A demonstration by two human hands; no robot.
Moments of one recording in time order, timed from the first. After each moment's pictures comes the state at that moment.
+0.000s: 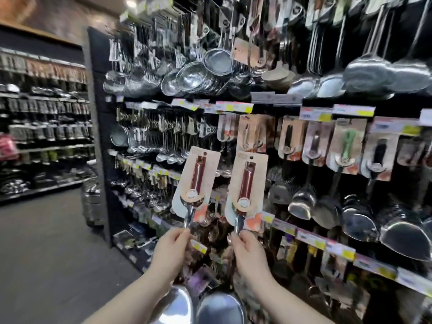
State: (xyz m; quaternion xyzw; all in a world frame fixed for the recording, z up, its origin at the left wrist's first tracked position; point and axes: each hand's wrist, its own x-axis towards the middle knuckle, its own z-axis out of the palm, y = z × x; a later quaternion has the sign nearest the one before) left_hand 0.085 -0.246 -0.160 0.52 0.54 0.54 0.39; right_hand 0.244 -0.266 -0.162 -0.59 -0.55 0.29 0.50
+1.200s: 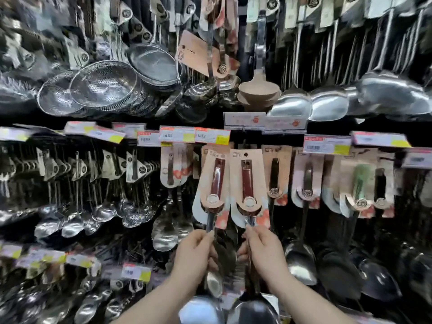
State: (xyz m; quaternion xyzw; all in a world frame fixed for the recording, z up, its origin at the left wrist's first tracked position) left_hand 0.192 0.102 -0.102 0.65 0.31 0.46 0.53; right_hand 0.316 0.028 -0.092 -0.62 -0.39 0.18 0.66
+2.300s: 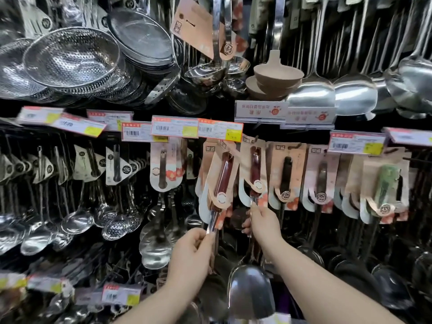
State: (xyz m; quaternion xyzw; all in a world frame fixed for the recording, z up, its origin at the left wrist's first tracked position) left_hand 0.201 0.168 -0.105 0.69 0.28 0.46 0.48; right_hand 0.371 0.137 -0.076 -0.69 -0.30 0.13 0.65
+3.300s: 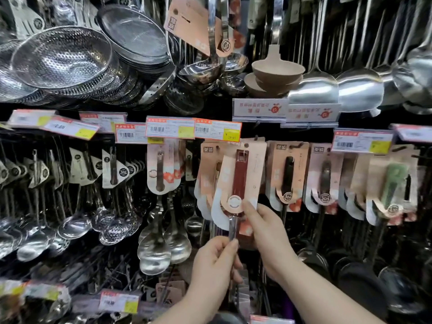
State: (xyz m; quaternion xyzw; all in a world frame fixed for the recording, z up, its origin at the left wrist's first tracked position) left_hand 0.232 0.147 -0.108 0.66 0.21 0.43 0.59; right_hand 0.333 0.101 -0.062 -0.54 -0.42 0.16 0.71
